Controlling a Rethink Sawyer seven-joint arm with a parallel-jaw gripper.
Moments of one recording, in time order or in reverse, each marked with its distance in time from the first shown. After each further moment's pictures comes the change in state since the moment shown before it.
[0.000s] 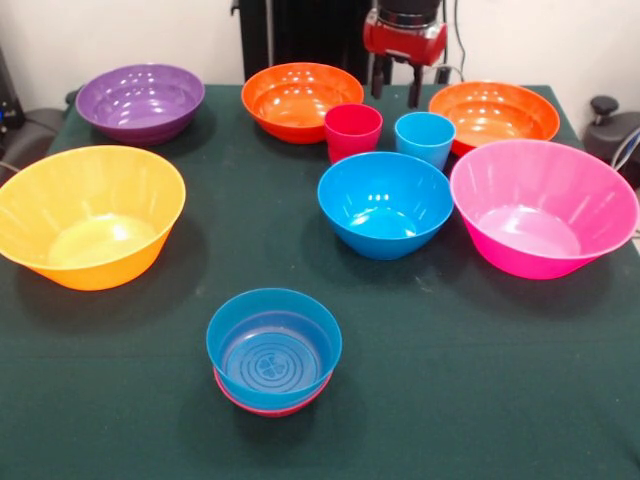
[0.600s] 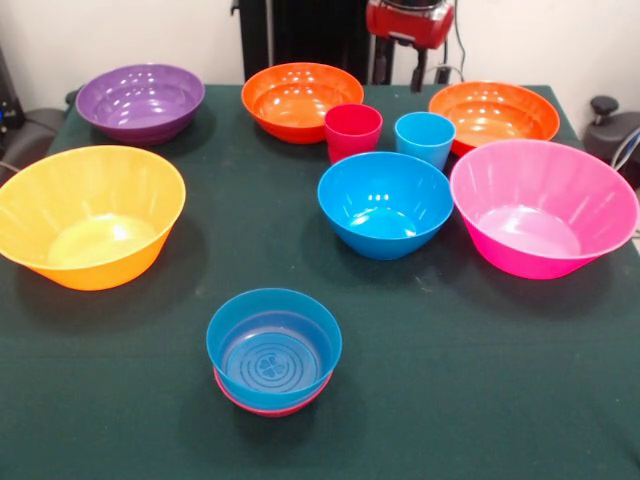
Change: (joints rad) arm 0.048 -0.090 -0.042 -0.020 -0.001 0.148 0.000
